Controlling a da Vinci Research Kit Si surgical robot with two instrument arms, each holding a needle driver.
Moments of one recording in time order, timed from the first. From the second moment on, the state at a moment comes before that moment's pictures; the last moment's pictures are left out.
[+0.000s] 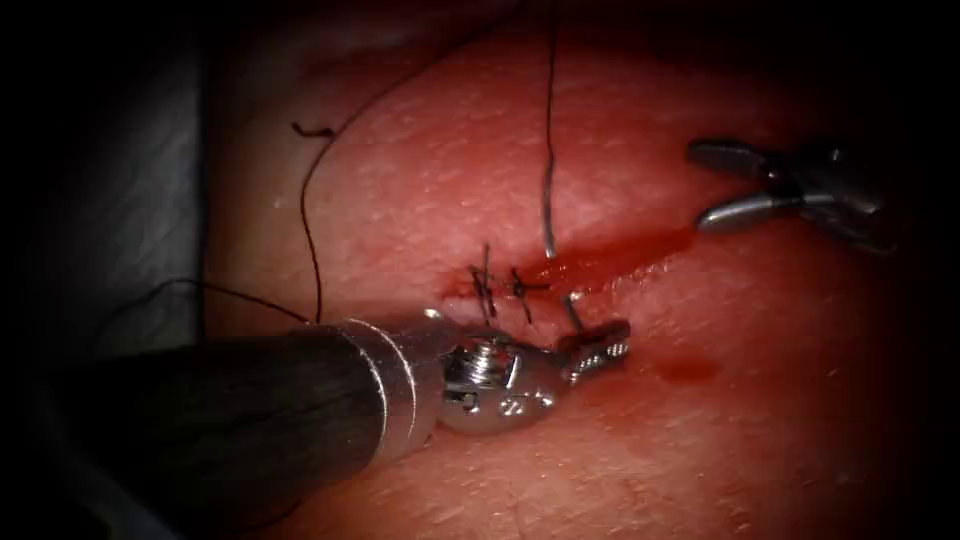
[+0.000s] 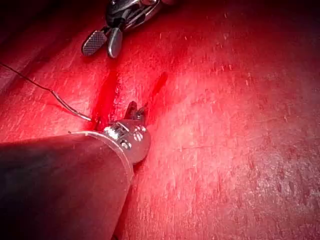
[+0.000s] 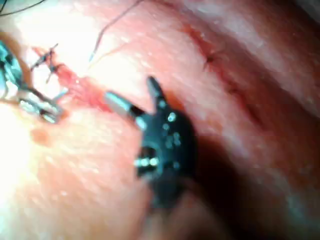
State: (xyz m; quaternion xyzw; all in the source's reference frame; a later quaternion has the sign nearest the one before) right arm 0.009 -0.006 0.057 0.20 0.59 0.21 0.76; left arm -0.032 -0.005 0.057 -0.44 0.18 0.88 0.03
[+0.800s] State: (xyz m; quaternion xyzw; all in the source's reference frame) right arm 0.010 -0.011 0.057 0.29 0.56 0.25 0.74; left arm -0.032 -0.003 0.049 -0.57 -0.17 0.74 0.31
